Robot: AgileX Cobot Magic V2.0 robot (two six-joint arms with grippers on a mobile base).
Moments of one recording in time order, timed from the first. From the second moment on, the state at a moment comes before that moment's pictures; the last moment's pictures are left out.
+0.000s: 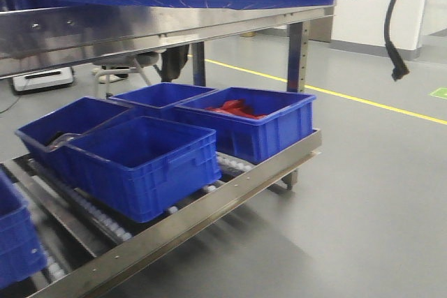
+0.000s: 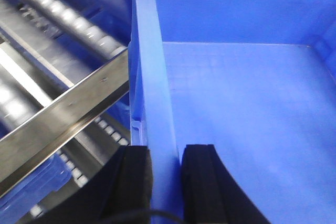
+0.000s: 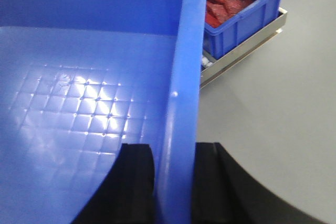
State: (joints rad) left arm -0.21 1.68 -2.05 0.14 1.11 -0.25; right arm 0.45 1.82 -2.13 -0.07 1.07 0.28
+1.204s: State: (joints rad) left arm -0.21 1.68 -2.05 0.14 1.11 -0.25; right arm 0.45 1.82 -2.13 -0.07 1.06 0.28
